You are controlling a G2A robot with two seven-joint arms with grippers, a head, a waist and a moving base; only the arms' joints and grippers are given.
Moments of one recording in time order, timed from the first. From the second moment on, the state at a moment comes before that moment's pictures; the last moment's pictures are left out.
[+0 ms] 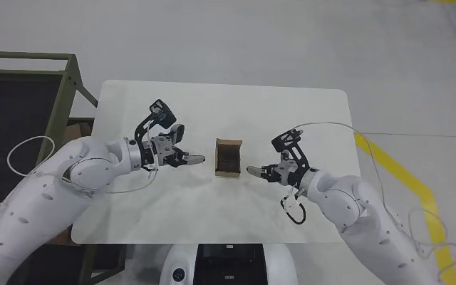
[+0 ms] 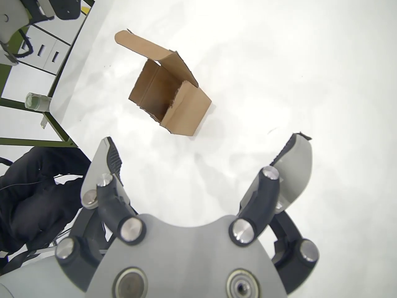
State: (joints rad) left arm 1.21 -0.53 -1.13 -1.94 0.29 -0.36 -0.60; right arm -1.31 -1.00 1.06 -2.00 -0.65 0.02 0.73
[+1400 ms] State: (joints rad) left arm 0.92 -0.74 -0.79 -1.74 0.48 -0.10 -0.84; right arm -1.07 -1.08 0.88 -1.80 -0.73 0.22 0.91
